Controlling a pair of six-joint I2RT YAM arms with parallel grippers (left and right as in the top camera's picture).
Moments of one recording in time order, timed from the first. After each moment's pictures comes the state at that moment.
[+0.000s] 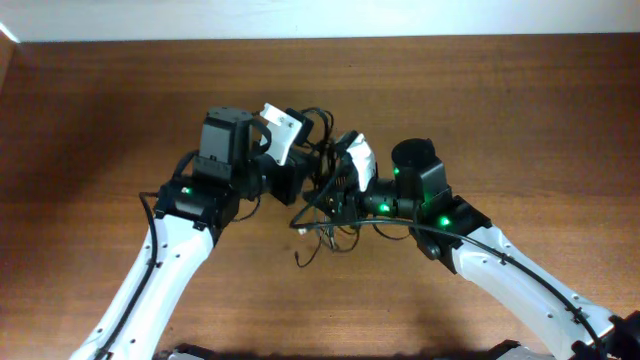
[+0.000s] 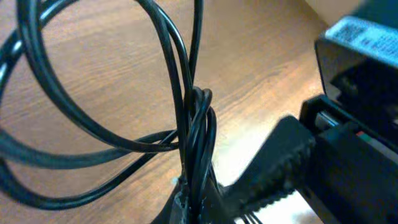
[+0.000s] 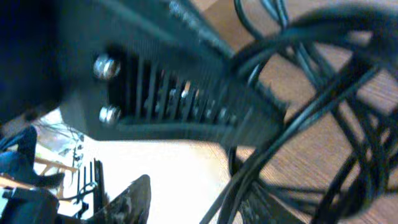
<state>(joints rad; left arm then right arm) -0.29 1.33 1.09 -0.49 0.56 0.04 0.54 1.42 0.85 0.13 -0.70 0.24</state>
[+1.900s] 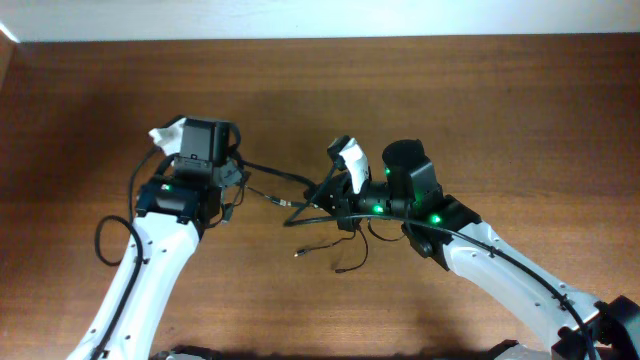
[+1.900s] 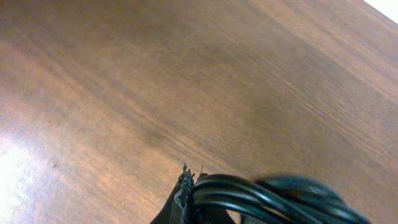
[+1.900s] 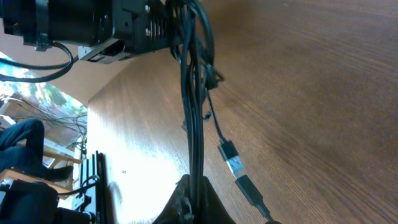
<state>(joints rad) -0.18 1.33 1.09 -0.74 -0.36 -0.71 0.55 1.47 0.85 0.13 -0.71 0.24</state>
